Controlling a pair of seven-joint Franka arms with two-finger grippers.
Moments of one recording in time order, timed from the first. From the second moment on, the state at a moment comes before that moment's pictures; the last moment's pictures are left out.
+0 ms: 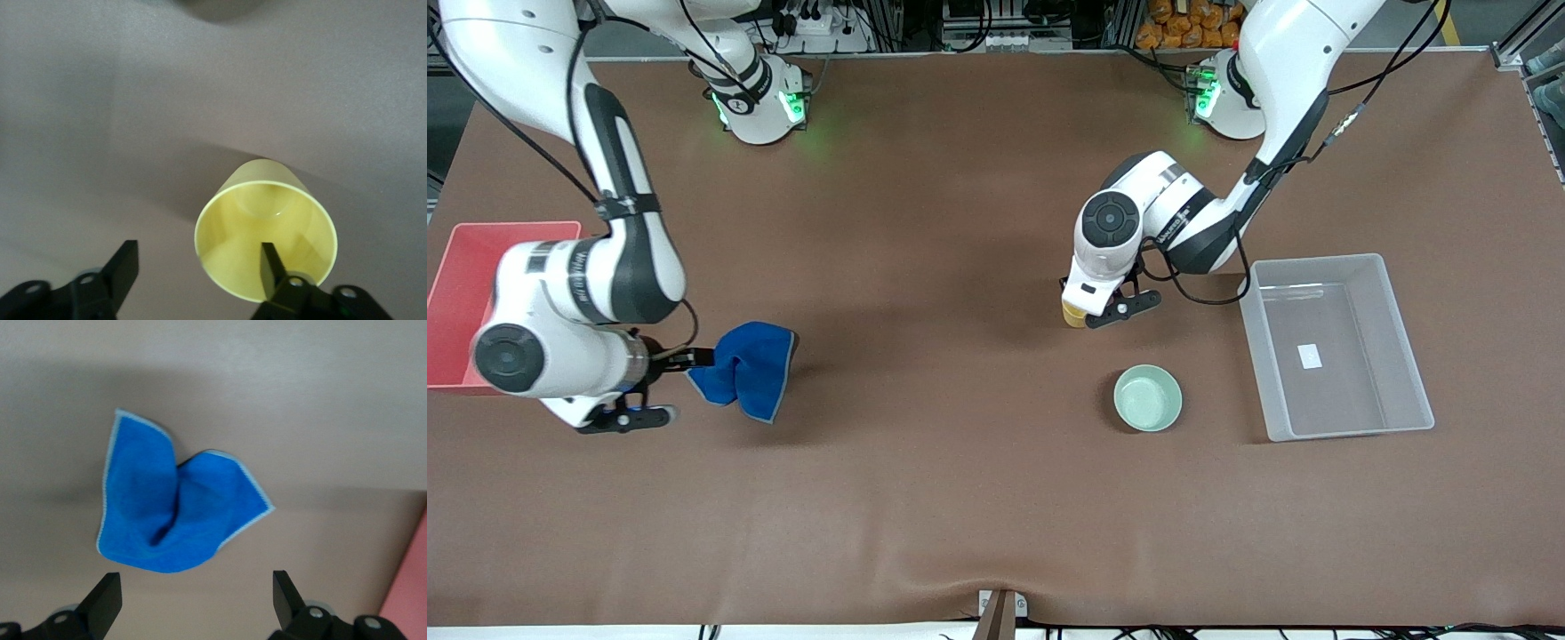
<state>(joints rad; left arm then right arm) -0.16 0.50 -0.54 -1.93 0.28 2.16 -1.18 0.16 0.50 -0.10 -1.63 -0.03 1.86 -0.05</state>
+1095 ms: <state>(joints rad) -0.02 0.27 -0.54 -1.84 0.29 1.96 -1.07 0.22 0.51 -0.11 -1.91 -0.06 2.26 -0.01</state>
